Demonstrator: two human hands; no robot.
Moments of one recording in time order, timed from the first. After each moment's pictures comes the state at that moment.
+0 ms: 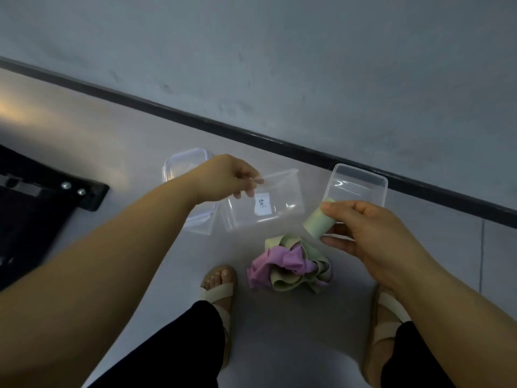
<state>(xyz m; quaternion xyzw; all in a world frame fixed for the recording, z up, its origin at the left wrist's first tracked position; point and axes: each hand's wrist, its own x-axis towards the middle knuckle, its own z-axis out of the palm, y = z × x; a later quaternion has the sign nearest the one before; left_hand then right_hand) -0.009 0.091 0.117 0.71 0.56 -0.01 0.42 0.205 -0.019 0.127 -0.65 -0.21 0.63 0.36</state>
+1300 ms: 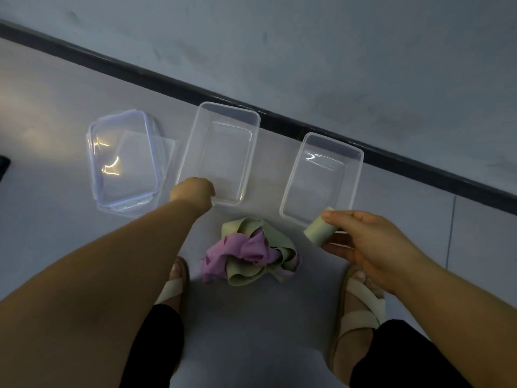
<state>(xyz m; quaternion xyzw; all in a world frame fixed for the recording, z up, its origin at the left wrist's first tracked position) 0.025 0.100 -0.092 0.70 0.63 -0.24 0.23 0.272 -0.016 0.033 -0.70 -0.13 0.63 0.31</state>
